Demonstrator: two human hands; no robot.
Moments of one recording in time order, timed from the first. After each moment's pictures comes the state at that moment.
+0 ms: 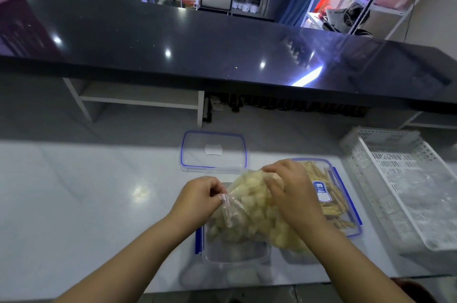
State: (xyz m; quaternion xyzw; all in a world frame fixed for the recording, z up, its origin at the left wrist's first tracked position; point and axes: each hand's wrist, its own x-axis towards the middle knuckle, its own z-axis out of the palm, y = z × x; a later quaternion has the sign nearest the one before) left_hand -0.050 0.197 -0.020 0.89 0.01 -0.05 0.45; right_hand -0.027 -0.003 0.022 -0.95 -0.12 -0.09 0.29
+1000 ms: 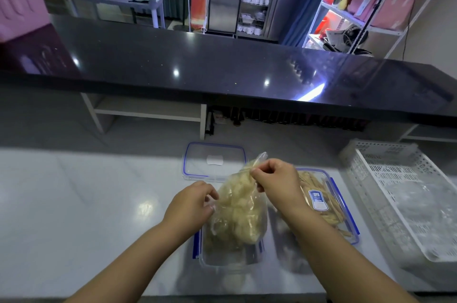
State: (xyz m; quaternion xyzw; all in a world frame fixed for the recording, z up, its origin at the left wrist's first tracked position) left_hand -0.063 0.204 -0.018 0.94 -0.02 -0.02 0.35; right_hand -0.010 0.020 0.035 -0.83 0.03 0.00 0.55
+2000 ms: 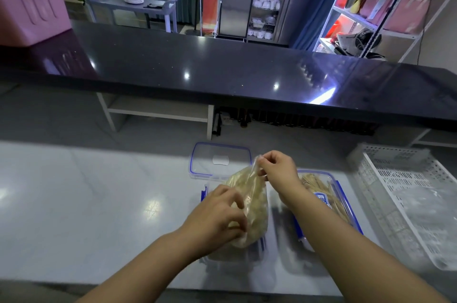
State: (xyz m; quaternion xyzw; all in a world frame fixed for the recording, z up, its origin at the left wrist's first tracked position) left_hand -0.089 0.177 0.001 0.92 -0.27 0.08 0.26; right_hand 0.021 0.017 0.026 -0.83 0.05 0.05 0.55
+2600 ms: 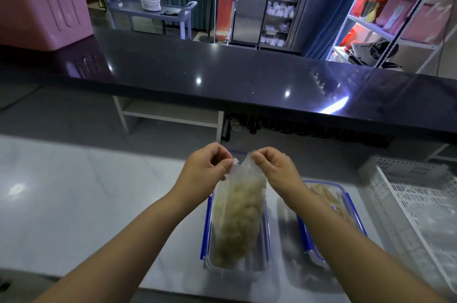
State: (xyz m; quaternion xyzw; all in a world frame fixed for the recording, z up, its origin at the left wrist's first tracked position) left_hand -0.054 0.203 0.063 0.81 -0.02 0.13 0.57; right_hand 0.018 0.030 0.053 -0.82 -0.13 0.08 0.55
